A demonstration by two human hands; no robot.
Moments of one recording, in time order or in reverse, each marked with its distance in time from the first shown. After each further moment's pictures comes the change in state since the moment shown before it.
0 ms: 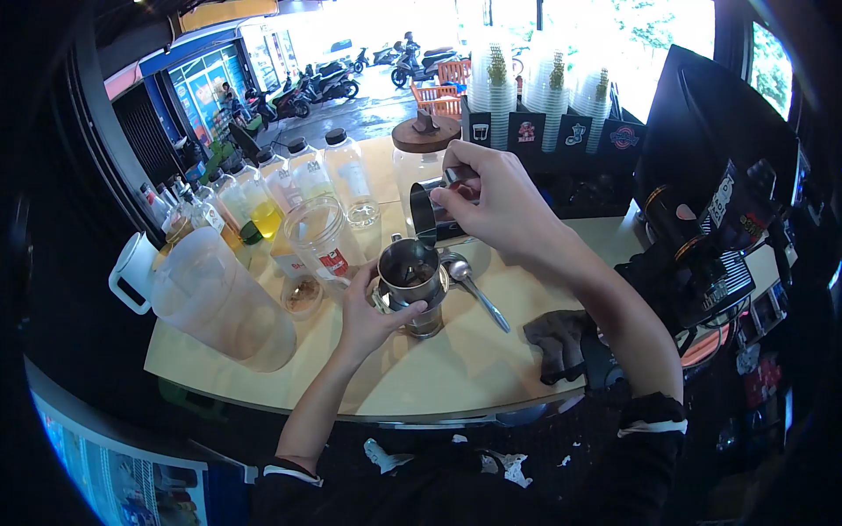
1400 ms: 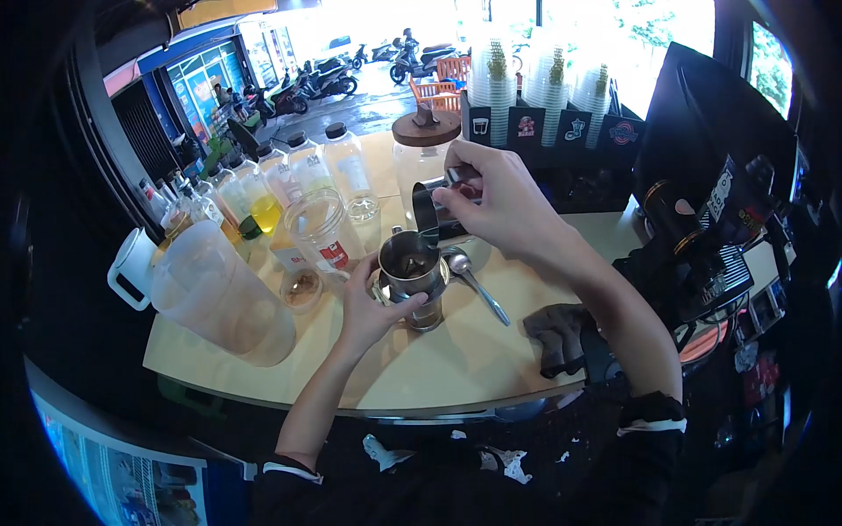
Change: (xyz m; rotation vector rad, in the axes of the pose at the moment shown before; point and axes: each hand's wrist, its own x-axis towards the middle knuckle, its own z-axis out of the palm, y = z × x) left_hand 0.000 -0.003 0.001 -0.018 0.008 -0.004; right_hand -0.006 -0.003 0.001 -0.104 -0.005 -0.030
